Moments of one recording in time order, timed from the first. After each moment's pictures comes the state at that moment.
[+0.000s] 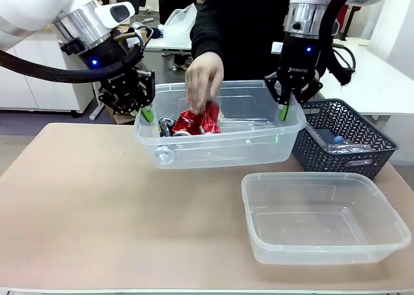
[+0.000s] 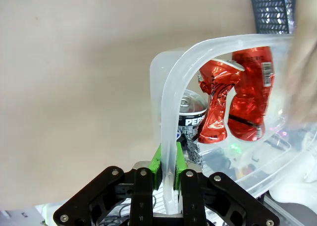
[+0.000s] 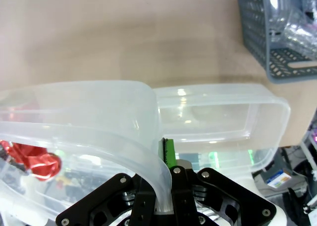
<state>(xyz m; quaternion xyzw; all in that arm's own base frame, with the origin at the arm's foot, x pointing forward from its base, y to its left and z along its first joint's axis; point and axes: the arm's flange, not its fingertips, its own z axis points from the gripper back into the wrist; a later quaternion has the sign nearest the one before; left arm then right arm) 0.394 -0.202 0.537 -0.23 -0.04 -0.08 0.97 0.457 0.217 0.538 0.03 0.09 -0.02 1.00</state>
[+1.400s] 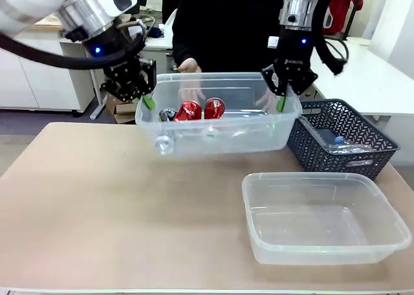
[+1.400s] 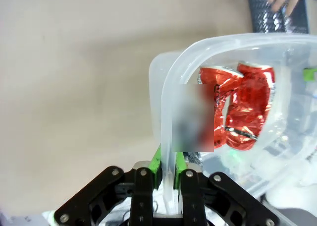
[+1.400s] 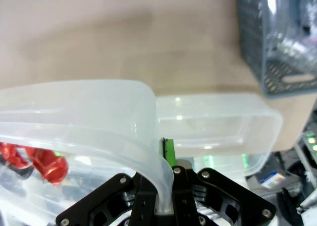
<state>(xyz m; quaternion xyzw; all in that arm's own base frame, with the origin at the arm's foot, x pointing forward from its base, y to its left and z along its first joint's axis) 0.430 -0.198 0.553 -0.23 -0.05 -0.08 0.97 0.503 0.224 0.546 0.02 0.09 -0.01 1.00</state>
